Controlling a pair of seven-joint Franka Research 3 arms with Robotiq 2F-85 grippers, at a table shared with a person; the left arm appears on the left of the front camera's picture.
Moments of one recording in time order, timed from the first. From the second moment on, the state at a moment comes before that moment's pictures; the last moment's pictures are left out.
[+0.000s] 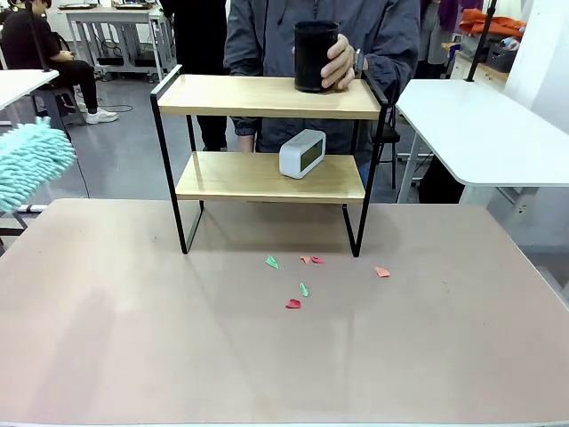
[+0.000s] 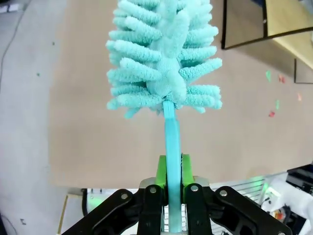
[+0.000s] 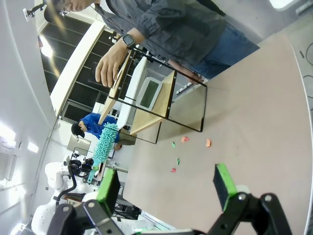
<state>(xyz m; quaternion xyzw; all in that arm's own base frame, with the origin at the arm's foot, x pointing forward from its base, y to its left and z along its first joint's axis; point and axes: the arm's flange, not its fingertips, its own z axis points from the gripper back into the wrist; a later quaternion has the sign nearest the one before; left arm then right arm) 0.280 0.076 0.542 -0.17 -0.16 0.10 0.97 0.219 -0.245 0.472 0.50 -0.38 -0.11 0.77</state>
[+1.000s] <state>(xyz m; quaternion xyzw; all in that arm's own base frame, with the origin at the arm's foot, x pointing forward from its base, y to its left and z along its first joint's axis) 0.267 0.095 0.553 -0.17 -0.18 0.10 0.96 0.219 -0.245 0.472 0.50 -0.38 -0.11 0.77</state>
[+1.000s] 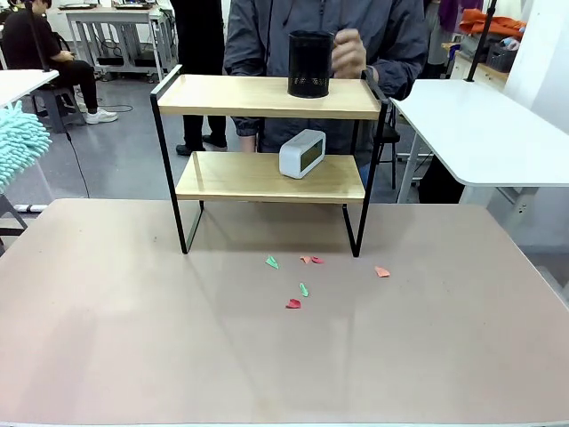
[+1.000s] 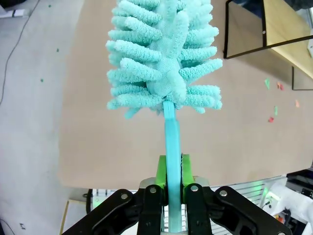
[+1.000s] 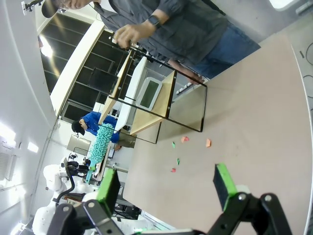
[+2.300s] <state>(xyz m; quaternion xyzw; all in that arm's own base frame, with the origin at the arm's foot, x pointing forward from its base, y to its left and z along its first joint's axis) 0.211 -0.080 0.607 -0.31 -0.01 -0.41 0.86 0.252 -0.116 0.503 0.51 -0.23 0.13 0.82</state>
